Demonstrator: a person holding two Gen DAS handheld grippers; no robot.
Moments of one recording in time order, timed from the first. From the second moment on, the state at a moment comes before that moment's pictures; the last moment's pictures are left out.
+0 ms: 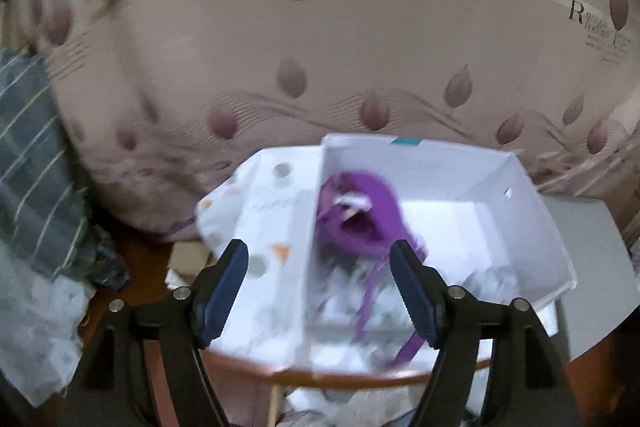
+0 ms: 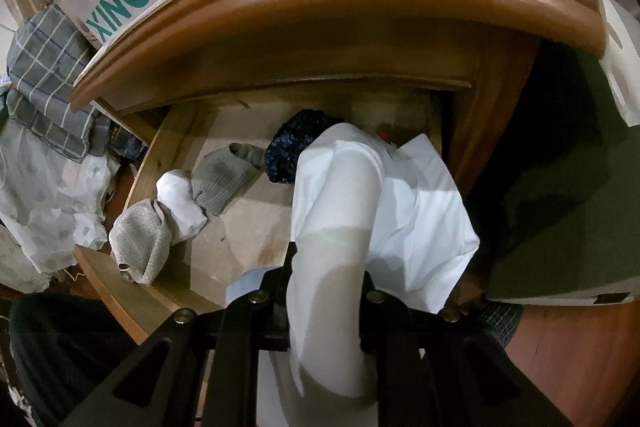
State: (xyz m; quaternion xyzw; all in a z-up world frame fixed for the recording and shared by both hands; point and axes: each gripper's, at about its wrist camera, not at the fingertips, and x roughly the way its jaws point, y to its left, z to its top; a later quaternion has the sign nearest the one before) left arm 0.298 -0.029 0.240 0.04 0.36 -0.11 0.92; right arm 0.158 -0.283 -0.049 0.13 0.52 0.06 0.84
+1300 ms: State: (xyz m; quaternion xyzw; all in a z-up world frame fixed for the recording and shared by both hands) left arm 0.238 0.083 0.036 -0.02 0.45 0.05 0.89; right arm 0.141 -0.252 0.045 0.08 0.49 0.06 0.86
